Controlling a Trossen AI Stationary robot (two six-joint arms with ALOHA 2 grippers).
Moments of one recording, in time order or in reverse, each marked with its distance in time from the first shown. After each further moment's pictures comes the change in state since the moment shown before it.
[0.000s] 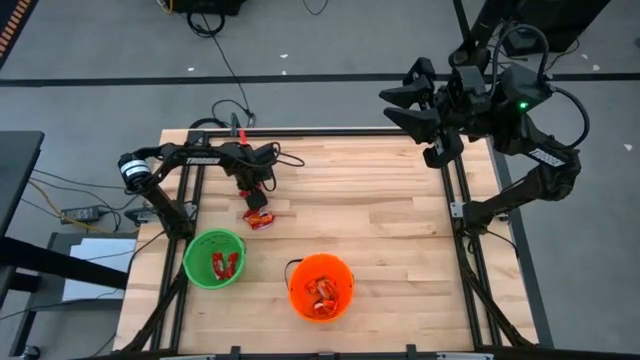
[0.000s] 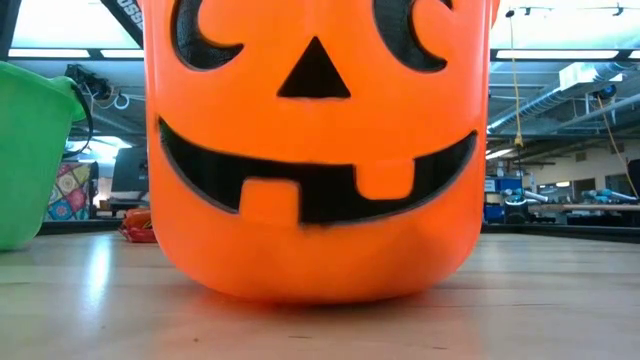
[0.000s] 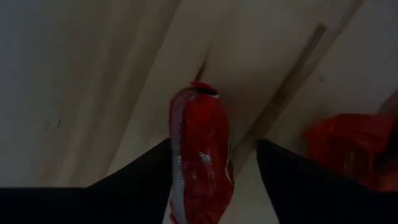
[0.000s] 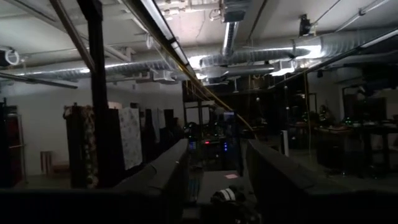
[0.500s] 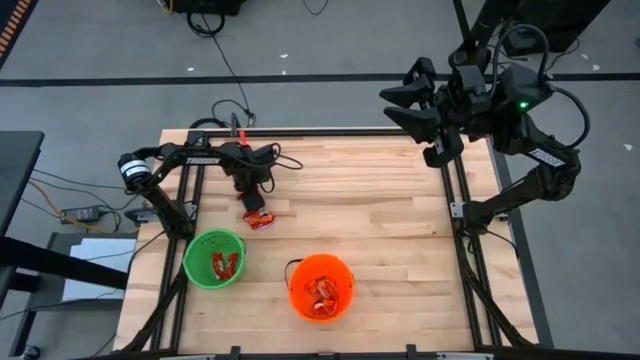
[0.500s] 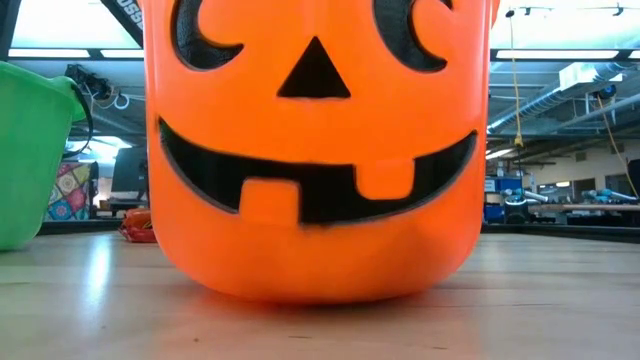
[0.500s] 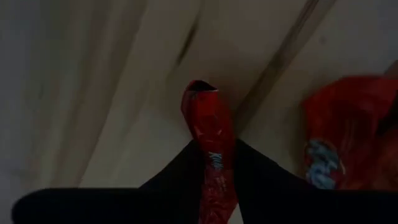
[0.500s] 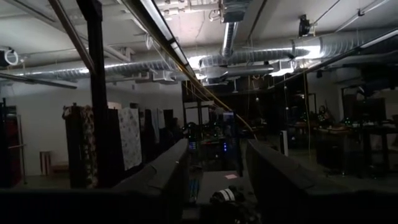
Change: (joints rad) left arm 0.000 0.000 0.002 -0.073 0.010 0.003; right arm 0.000 0.000 0.000 0.000 0.000 0.000
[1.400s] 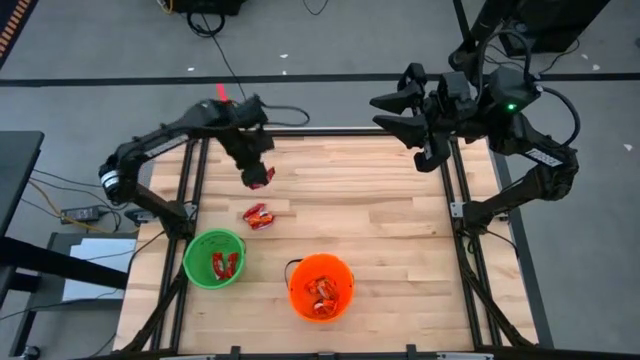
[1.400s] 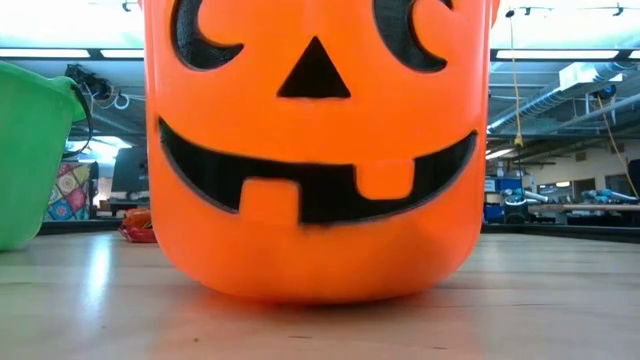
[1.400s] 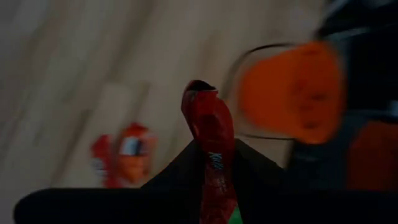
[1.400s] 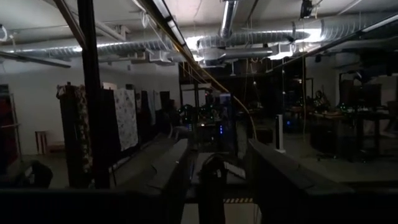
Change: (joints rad) left arm -0.002 -0.173 0.639 -0.493 0.566 -0.058; right arm 0.000 0.014 -0.001 -0.072 0.000 -0.038
